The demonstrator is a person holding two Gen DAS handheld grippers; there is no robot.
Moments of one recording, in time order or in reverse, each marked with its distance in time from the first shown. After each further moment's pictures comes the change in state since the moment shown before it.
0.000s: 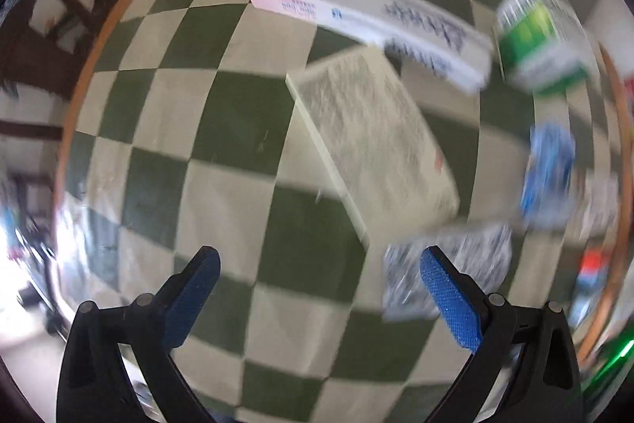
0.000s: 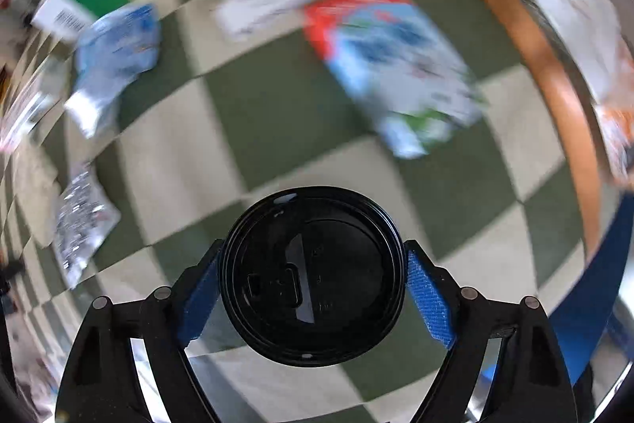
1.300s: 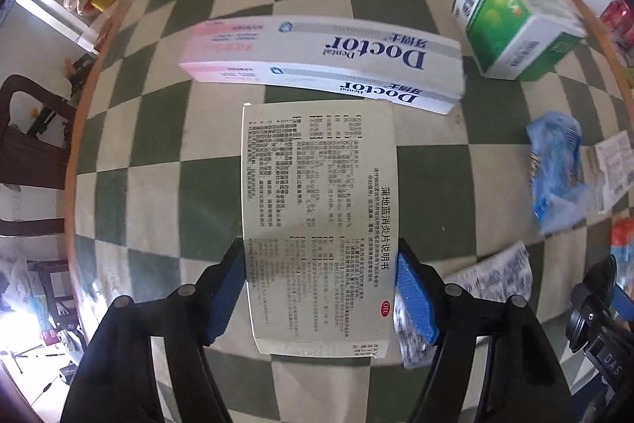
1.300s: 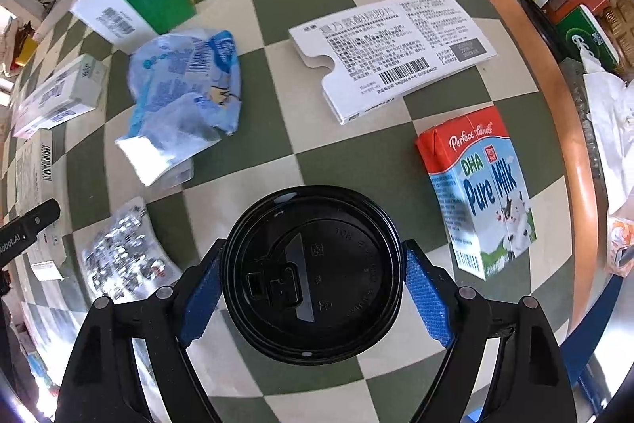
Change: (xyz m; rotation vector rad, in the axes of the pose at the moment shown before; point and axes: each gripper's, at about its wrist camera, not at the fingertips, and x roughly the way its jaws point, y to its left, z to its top) left arm 0.010 -0.040 0.007 0.294 -0.114 0.080; right arm -0.005 0.089 0.042 -0.139 -0.043 0.007
